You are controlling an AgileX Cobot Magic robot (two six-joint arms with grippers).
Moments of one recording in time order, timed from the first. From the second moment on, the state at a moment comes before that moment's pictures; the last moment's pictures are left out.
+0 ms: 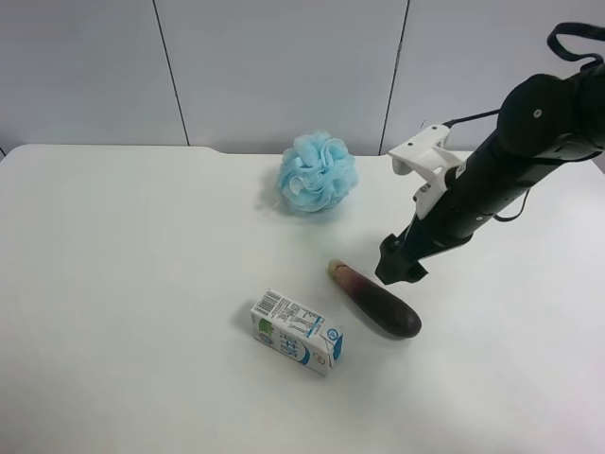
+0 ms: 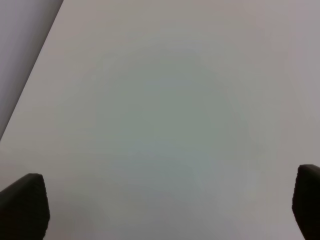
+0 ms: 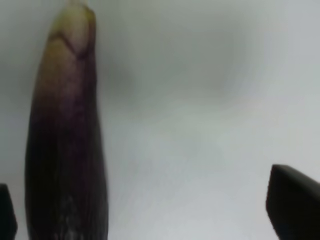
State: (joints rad) left arm 0.16 -0.01 -0.51 -0.01 1.06 0.07; right arm 0.35 1.64 -0.87 0.28 0.50 -0.63
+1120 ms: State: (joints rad) left arm 0.16 -0.01 -0.51 -0.01 1.06 0.07; right arm 0.35 0.69 -0.77 0.16 1.17 -0.28
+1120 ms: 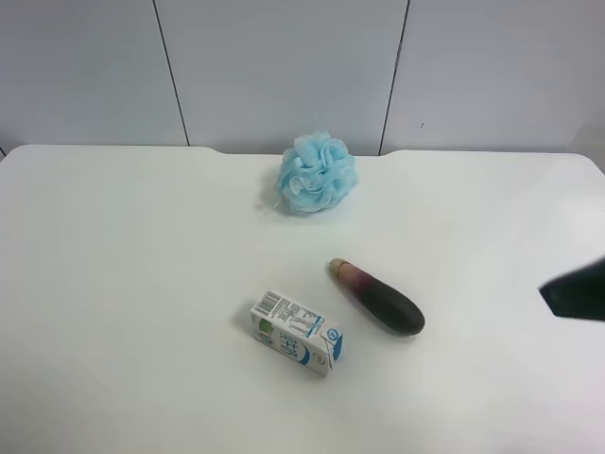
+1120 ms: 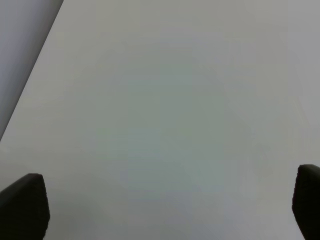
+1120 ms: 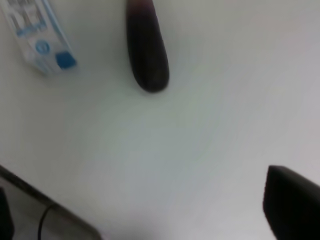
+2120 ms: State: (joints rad) left arm 0.16 -0.01 -0.51 -0.01 1.06 0.07; right arm 0.35 0.00 -0.51 0.05 1.06 -0.08
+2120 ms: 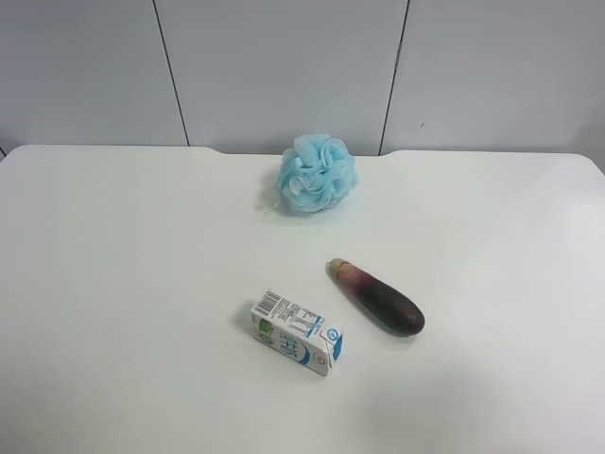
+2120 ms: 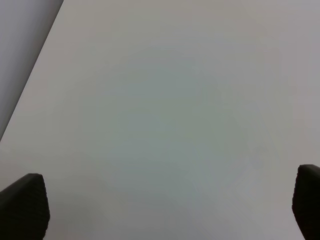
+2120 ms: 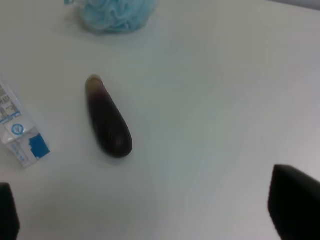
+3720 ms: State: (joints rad) left arm 0.16 -0.01 -0.51 -0.01 1.06 0.07; right arm 0.08 0.00 -0.51 0.05 1.06 -0.08
